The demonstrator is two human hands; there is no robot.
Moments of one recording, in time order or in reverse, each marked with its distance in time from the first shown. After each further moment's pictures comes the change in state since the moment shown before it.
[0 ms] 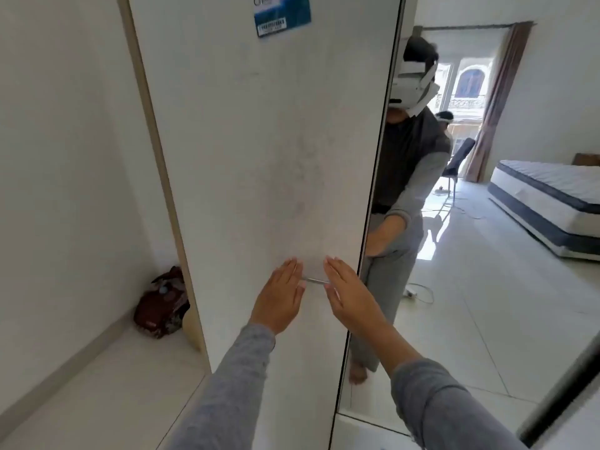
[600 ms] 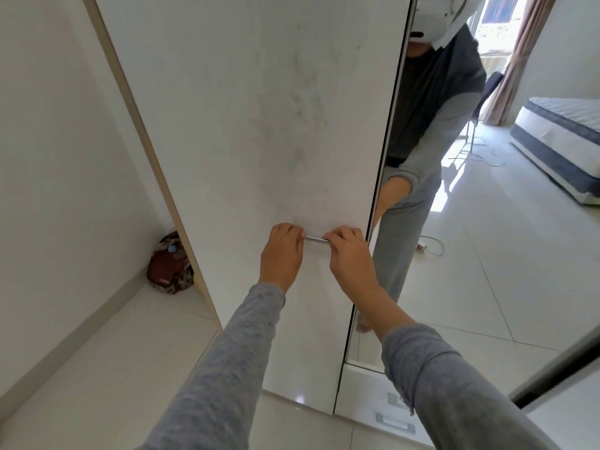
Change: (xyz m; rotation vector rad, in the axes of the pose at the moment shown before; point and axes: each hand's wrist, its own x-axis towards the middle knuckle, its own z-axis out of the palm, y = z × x) left_hand 0.023 -0.002 0.022 -0.160 0.223 -0.155; right_hand 0.013 0.014 0.049 -0.039 0.217 0.124
